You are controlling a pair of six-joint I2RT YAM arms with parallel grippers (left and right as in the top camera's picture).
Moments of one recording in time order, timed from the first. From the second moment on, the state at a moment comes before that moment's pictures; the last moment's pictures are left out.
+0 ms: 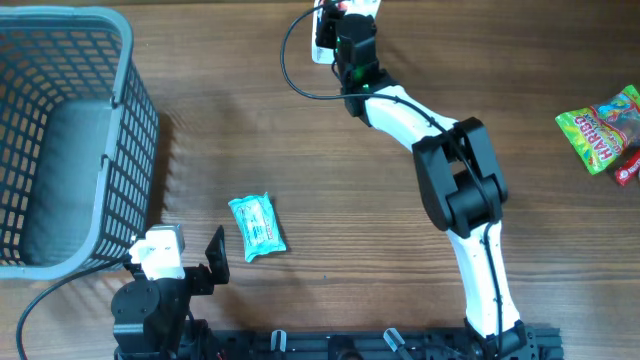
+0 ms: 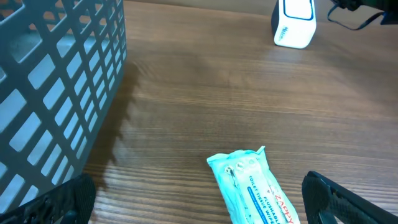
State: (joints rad) left arm 0.02 0.01 0.41 -0.84 0.04 -0.10; right arm 0.45 2.41 1.75 0.48 0.29 0.44
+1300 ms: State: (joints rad) left arm 0.02 0.01 0.41 -0.84 0.04 -0.10; right arm -0.37 2.23 1.71 -0.46 0.42 0.46
